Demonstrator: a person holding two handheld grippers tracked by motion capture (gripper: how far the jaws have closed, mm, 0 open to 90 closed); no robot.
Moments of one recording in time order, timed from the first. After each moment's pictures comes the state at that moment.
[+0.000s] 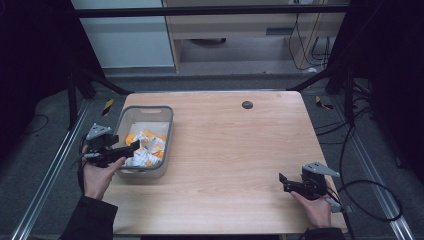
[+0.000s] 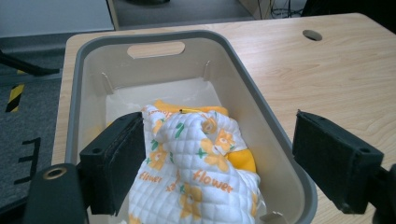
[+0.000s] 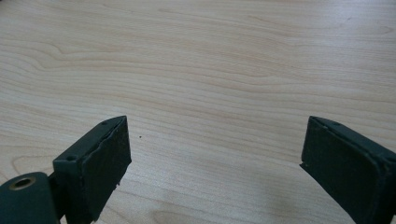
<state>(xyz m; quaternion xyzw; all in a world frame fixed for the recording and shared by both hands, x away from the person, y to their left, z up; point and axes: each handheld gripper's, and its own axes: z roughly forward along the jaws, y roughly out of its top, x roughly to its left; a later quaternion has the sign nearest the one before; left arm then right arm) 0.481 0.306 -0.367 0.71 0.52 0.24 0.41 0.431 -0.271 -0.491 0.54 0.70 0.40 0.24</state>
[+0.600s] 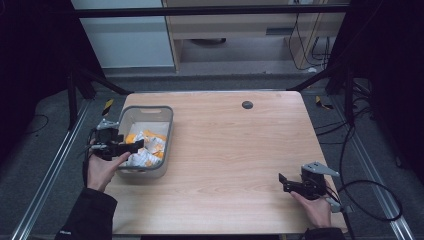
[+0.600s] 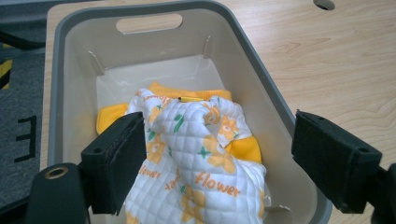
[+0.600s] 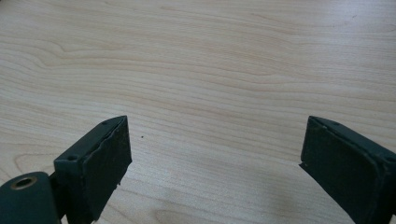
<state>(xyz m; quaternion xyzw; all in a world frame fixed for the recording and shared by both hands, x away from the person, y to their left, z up) 0.505 0.301 -0.371 0.74 0.53 0.20 0.36 0.432 -0.271 -0.491 0.54 0.70 0.40 0.24</state>
